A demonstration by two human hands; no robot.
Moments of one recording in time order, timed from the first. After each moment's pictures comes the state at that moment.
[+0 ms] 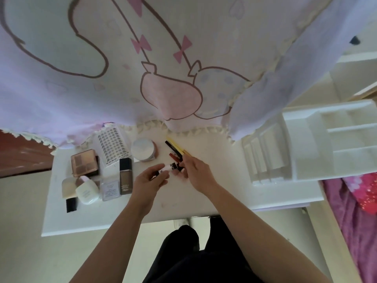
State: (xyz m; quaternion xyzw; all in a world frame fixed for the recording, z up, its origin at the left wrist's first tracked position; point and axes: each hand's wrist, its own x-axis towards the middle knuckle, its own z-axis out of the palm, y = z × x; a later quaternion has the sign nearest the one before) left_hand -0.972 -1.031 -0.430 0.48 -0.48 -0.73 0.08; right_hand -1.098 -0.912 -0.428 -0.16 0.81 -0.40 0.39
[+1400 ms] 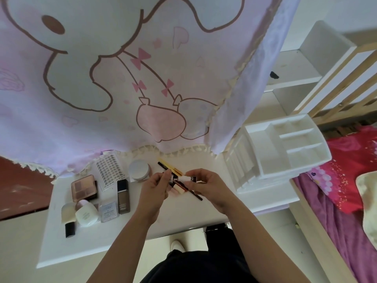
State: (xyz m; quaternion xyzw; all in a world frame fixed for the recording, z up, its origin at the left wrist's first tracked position) left_hand -0.983 -0.991 -0.341 0.37 -0.58 -0.72 0.09; right_hand -1.089 -0.845 -0.341 -0.08 0.66 -0.60 0.44
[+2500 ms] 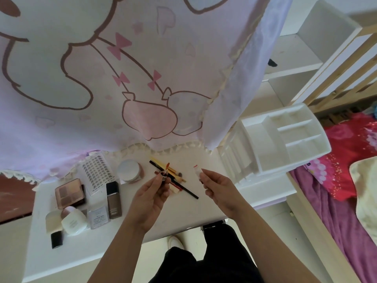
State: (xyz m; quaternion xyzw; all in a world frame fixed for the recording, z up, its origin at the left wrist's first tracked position) left_hand -0.983 -0.998 -0.365 0.34 -0.32 -0.88 0.07; right_hand -1.101 -0.813 -0.374 0.05 0.60 -0.68 0.42
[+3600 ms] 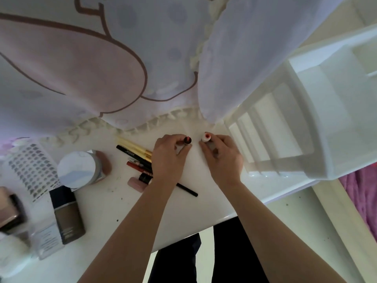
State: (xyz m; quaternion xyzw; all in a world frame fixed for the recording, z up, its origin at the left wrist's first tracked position) left_hand -1.126 -0.984 -0.525 0.27 -0.87 -0.40 0.04; right_hand -1.172 -0.840 -0.551 -0.08 0.94 -0.33 0.00
